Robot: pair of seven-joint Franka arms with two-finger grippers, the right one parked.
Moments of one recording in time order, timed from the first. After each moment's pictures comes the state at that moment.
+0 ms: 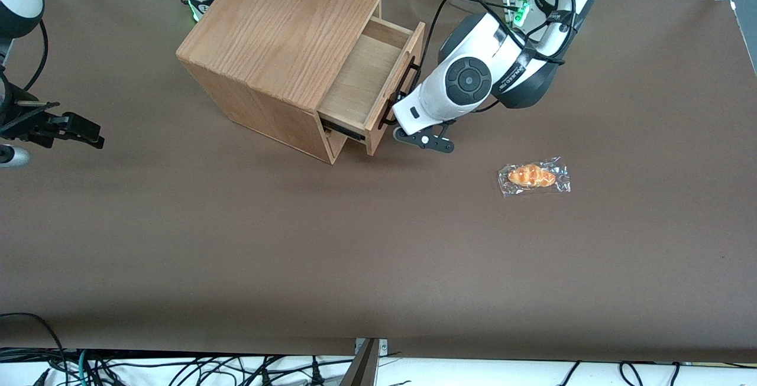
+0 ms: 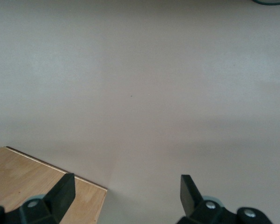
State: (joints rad) arm -0.44 0.41 -0.22 -1.62 -0.26 1.83 -0.36
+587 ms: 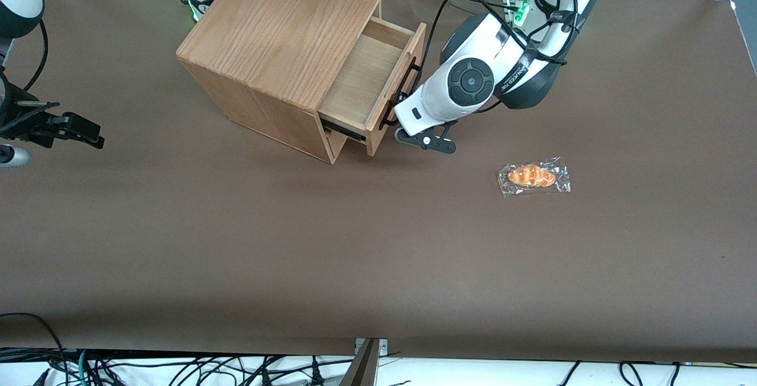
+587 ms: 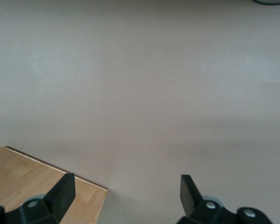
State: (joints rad) arm -0.43 0.41 -0.23 -1.62 -0.25 1.83 -0.36
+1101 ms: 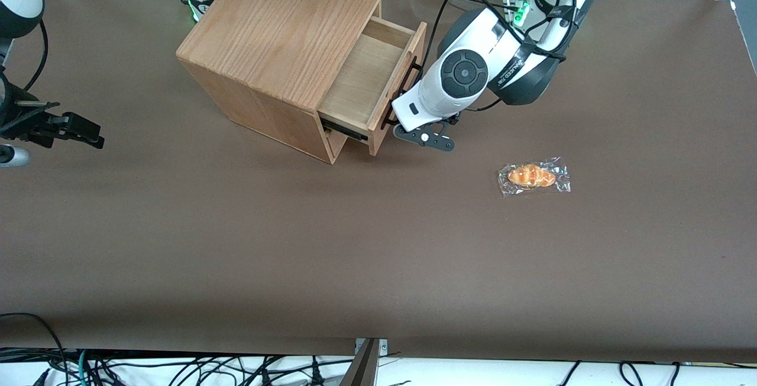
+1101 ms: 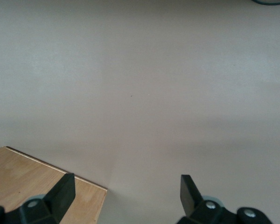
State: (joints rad) arm -0.43 0.40 -0.24 -1.62 -0.20 1.82 -0.36
